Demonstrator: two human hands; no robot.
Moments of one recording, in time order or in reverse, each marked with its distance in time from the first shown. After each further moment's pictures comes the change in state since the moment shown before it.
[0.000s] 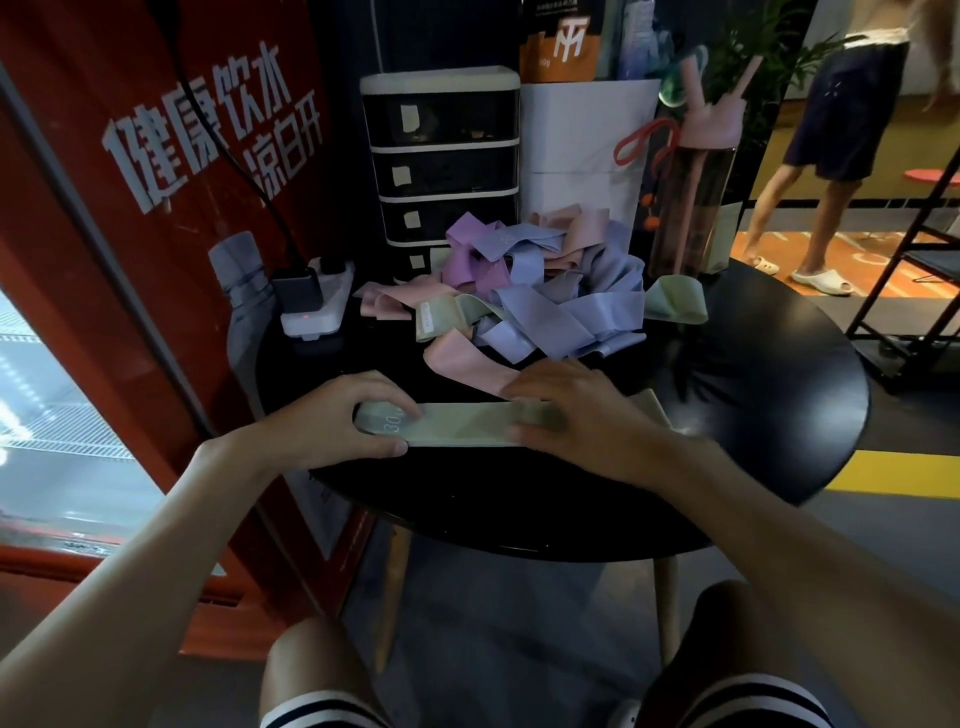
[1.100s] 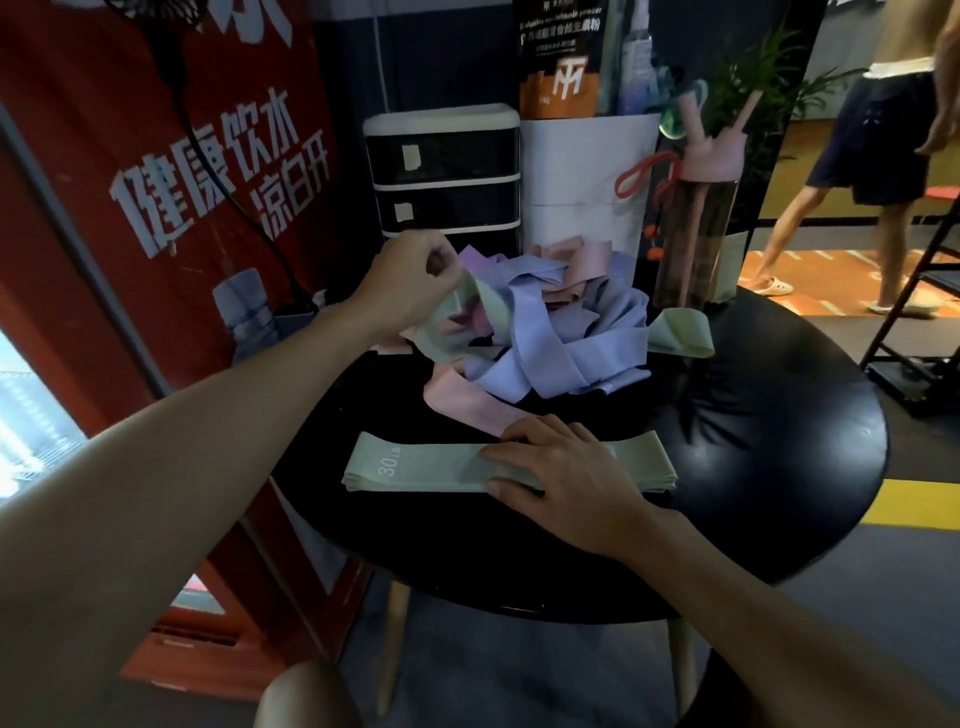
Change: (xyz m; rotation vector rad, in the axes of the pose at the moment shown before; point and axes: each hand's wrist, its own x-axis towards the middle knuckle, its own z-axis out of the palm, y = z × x) left_hand 0.147 0.067 -0.061 0.135 0.574 0.052; right_hand 0.001 0.000 0.029 -0.184 0.030 -0.038
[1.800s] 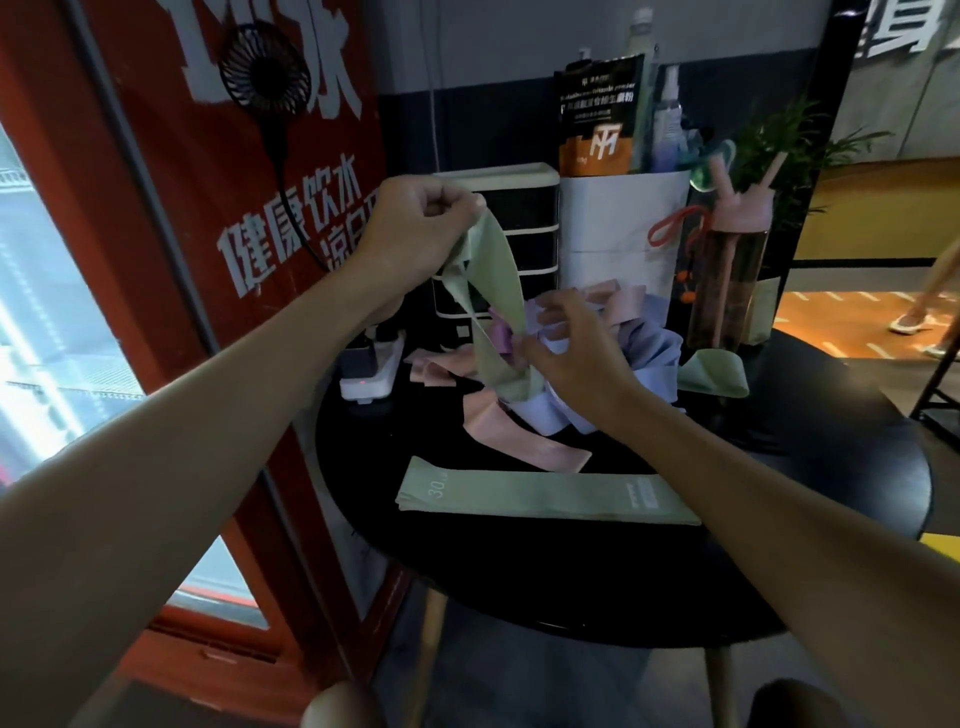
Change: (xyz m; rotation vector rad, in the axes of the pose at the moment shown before) left_hand -0.018 0.076 -0.097 -0.400 0.186 -0.063; right_hand 0.092 -0.036 -0.093 0.677 0.384 0.218
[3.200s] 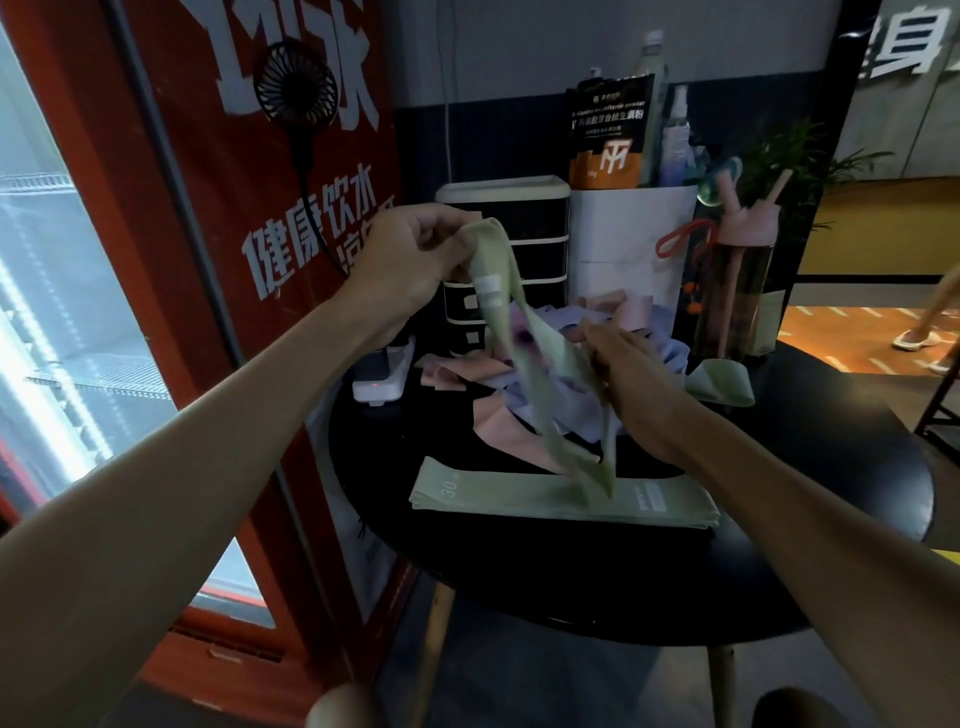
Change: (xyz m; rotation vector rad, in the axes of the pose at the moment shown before) left_hand -0.028 -0.003 -0.020 -0.199 -0.078 -0.025; right_hand -0.014 0.007 -0.022 0.480 -0.121 0.264
